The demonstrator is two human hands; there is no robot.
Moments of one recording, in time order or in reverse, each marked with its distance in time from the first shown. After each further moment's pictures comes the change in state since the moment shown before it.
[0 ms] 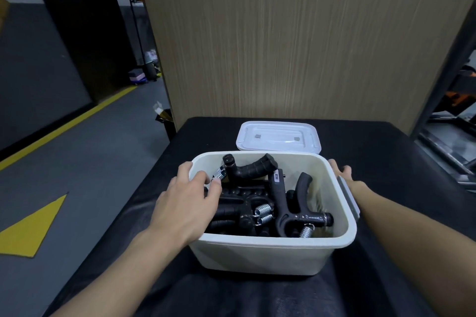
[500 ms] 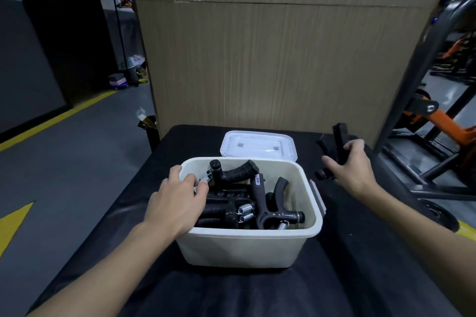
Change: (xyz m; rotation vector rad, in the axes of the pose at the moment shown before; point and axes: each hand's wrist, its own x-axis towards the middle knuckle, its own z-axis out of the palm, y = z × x) left_hand 0.000 -0.001 -0.003 -0.018 -0.018 0.005; right_hand -0.050 0.037 -0.048 0.521 0.626 -0.085
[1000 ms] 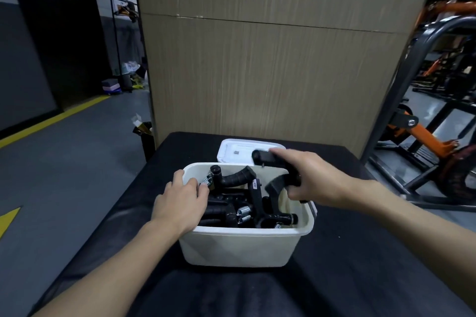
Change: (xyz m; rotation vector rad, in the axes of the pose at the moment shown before) left_hand -0.001 -0.002 0.000 -0.033 -0.007 0.010; right_hand -0.057 -0.100 -0.020 -0.331 -0.576 -0.688
